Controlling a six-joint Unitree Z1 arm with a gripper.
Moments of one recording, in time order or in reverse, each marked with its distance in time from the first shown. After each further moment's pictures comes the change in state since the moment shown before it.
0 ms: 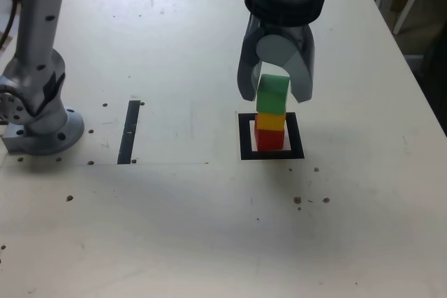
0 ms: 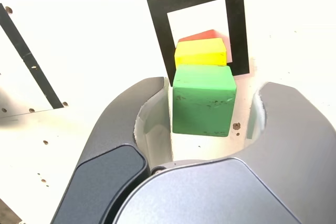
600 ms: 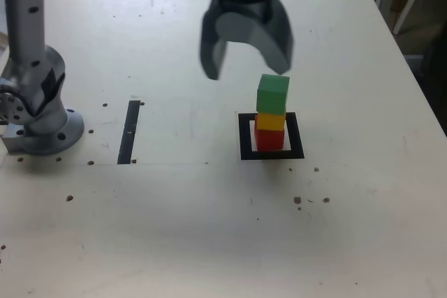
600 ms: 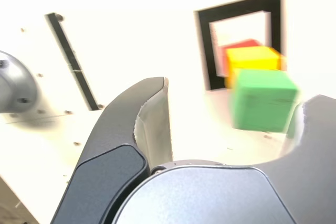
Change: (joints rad) arm 0.002 -0.188 0.196 0.007 0.056 -0.022
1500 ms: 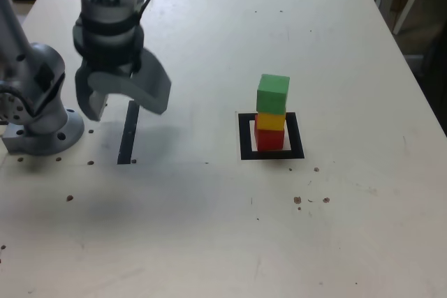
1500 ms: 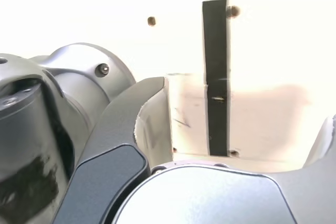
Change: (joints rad) arm 0.001 -0.337 0.869 -0.439 -0.047 -0.112
